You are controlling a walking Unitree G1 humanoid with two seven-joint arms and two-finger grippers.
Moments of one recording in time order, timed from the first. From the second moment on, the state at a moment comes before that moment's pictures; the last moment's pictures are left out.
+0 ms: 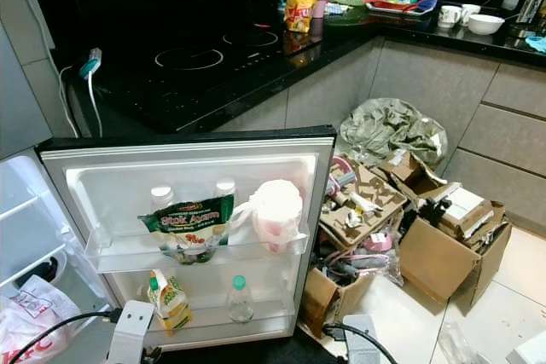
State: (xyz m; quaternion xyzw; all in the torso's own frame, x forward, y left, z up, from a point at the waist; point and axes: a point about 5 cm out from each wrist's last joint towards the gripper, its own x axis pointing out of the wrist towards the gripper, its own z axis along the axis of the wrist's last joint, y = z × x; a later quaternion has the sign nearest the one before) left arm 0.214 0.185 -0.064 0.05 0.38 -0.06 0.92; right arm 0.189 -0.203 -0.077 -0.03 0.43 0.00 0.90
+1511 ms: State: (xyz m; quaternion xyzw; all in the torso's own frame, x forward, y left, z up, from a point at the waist) left arm 0.208 0.187 -0.068 0.04 0.40 -0.05 0.91; right arm 0.192 -0.201 -0.077 -0.03 0.44 0.01 0.90
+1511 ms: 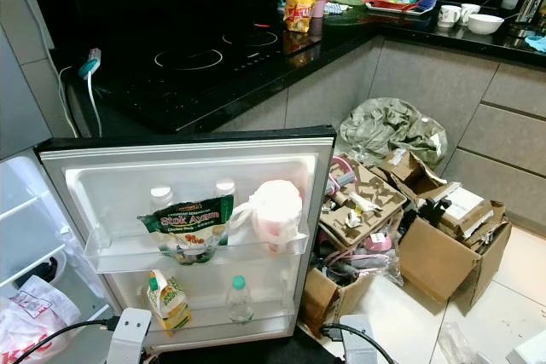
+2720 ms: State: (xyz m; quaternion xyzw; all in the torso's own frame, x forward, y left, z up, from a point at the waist) left arm 0.209 0.183 -0.069 0.03 0.41 -0.04 0.91; right arm 0.182 -0.201 -0.082 -0.02 0.46 0.00 0.89
